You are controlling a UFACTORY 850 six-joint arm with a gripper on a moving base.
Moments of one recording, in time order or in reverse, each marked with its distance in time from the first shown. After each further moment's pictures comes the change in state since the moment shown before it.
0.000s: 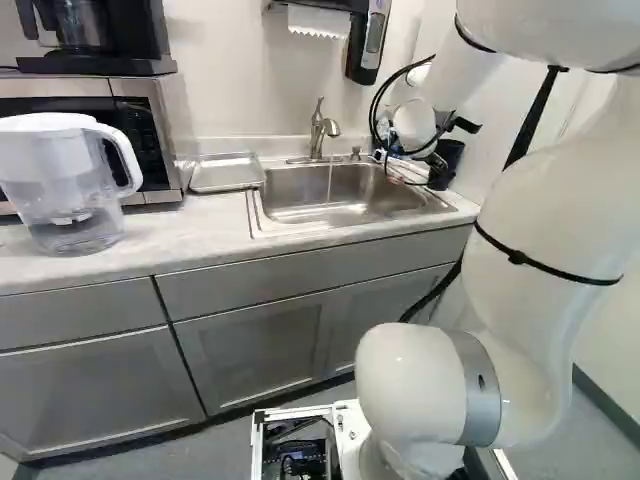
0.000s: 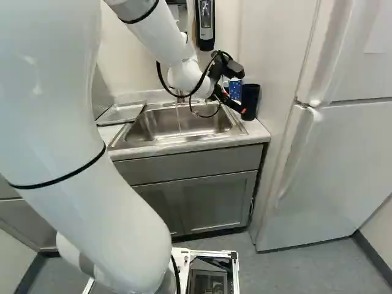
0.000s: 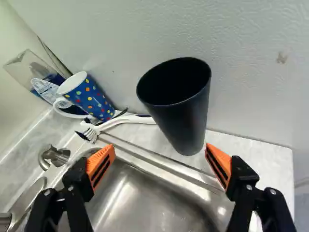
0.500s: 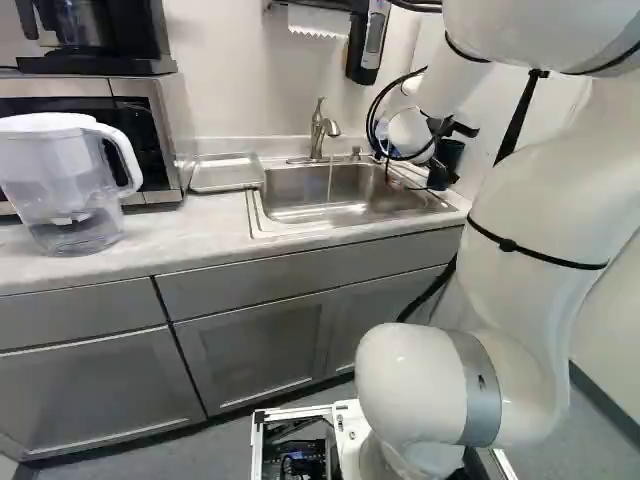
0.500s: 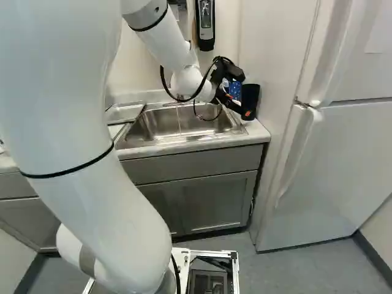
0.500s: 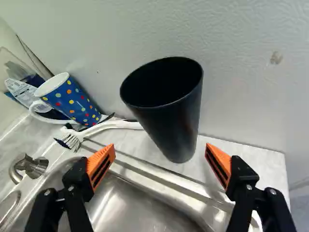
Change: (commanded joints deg) arm 0.3 -3.5 -1.5 0.0 5.9 0.0
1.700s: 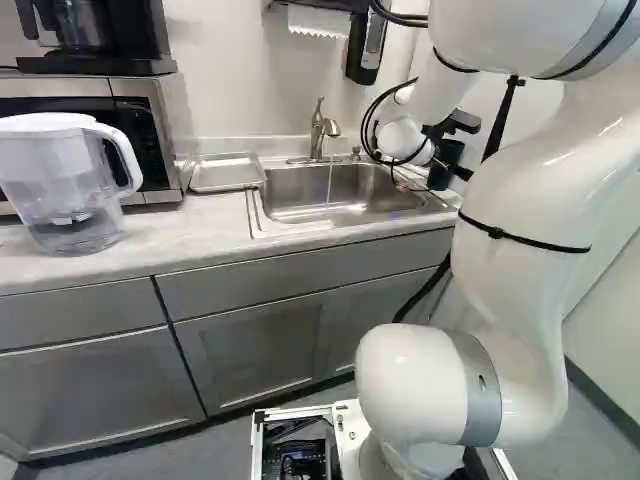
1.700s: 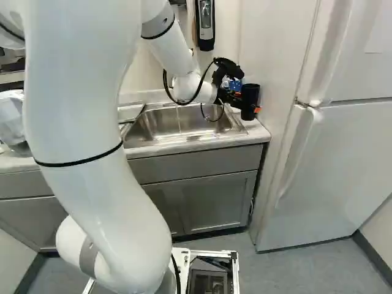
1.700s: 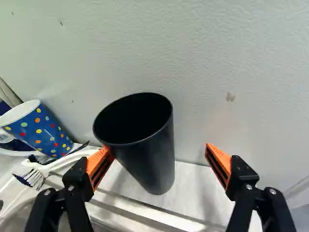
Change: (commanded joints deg) arm 0.8 -4.2 -1.7 0.0 14.7 0.0
